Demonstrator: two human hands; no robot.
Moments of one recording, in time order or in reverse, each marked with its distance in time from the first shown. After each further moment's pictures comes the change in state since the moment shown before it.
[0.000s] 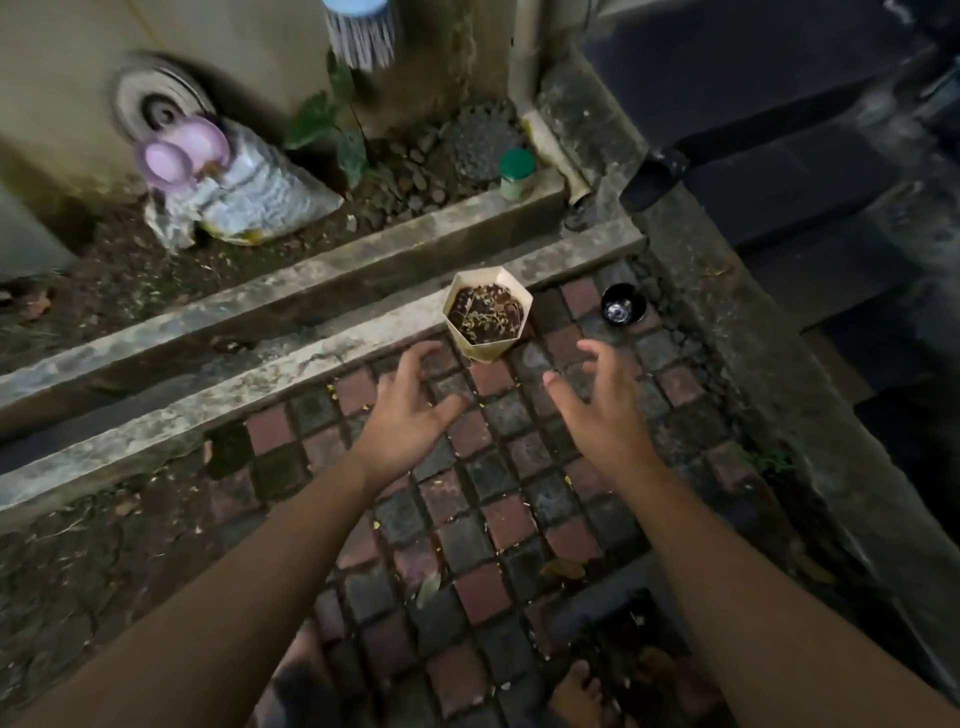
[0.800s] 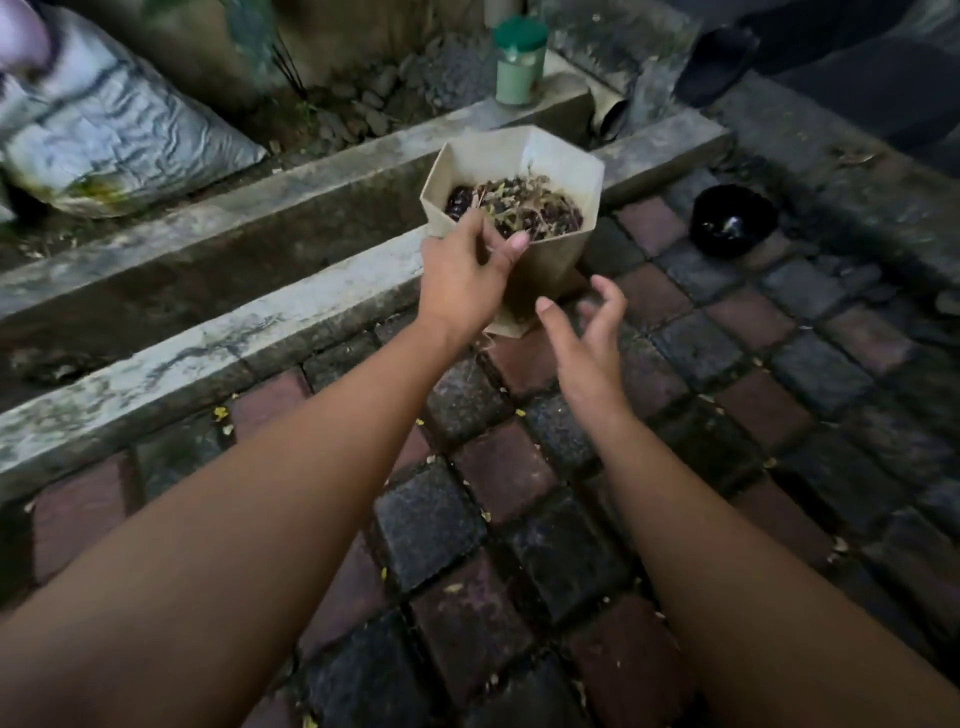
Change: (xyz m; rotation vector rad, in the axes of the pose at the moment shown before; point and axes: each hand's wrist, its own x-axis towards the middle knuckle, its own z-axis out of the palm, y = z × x) left_hand 0.330 -0.231 0.156 0.010 0.297 0.520; right_hand 0.265 0.254 0.310 0.507 0.340 -0.163
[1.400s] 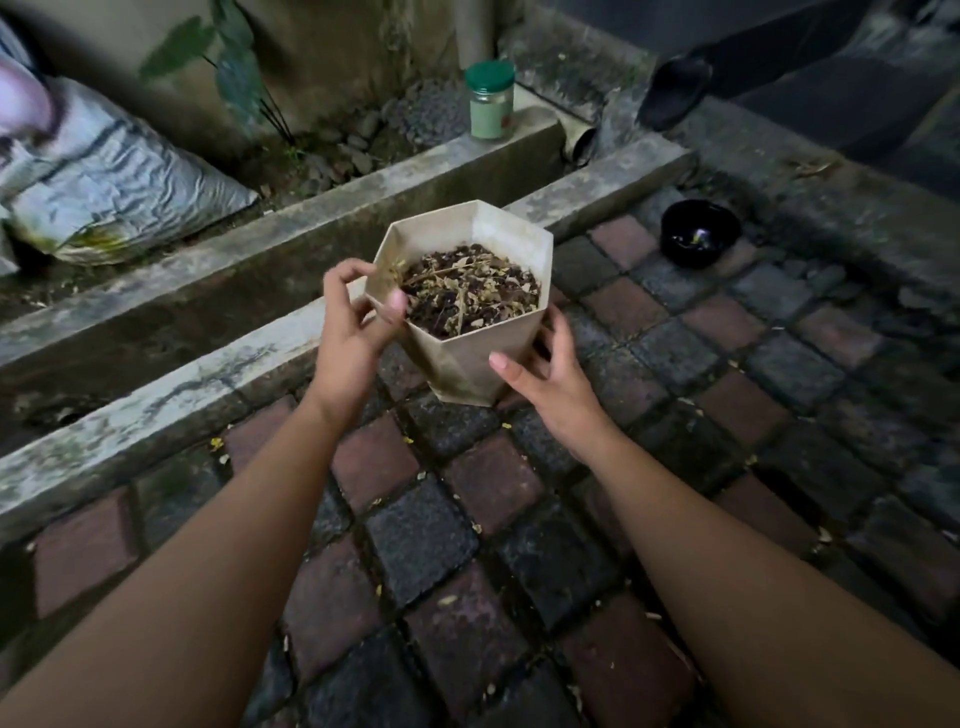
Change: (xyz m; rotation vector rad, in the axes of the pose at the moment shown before) left_hand -0.040 -0.046 -0.061 -0.476 -0.102 -0.095; right_hand -0.009 0.020 -0.012 0.273 -0.367 0.003
